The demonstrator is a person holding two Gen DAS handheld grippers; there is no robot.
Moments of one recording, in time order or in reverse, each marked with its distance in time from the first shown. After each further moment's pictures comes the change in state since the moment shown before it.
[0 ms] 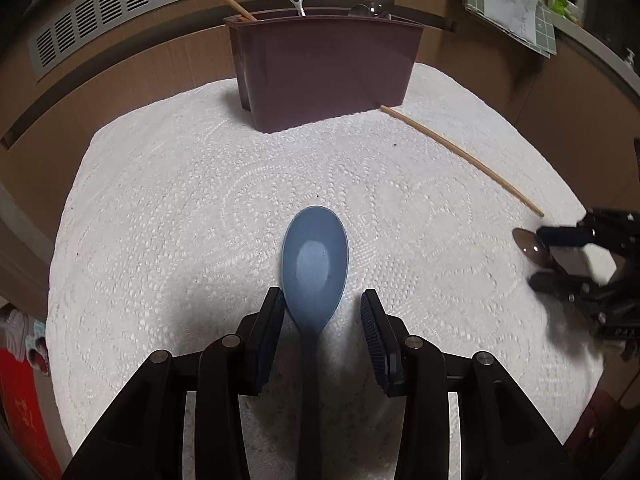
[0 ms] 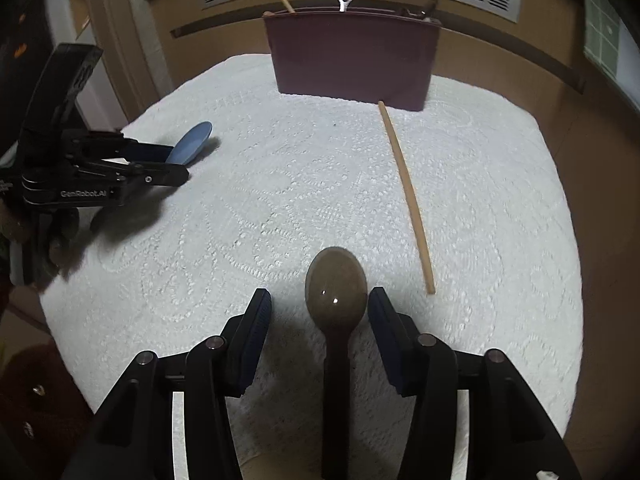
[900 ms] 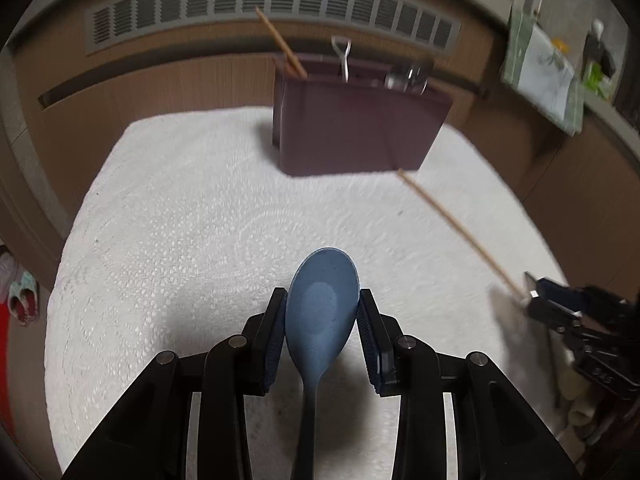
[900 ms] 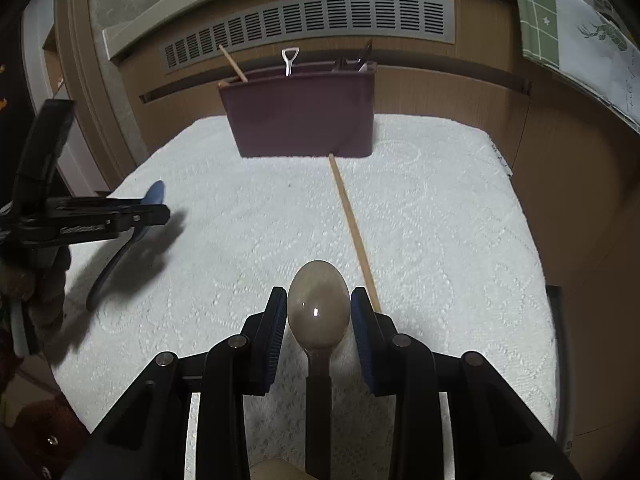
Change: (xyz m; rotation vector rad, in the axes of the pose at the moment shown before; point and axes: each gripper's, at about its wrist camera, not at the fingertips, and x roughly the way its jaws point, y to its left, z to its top) left arm -0.037 0.002 0.013 -0.251 -0.160 -0.010; right arm -0.035 -0.024 0.004 0.164 -0.180 -0.049
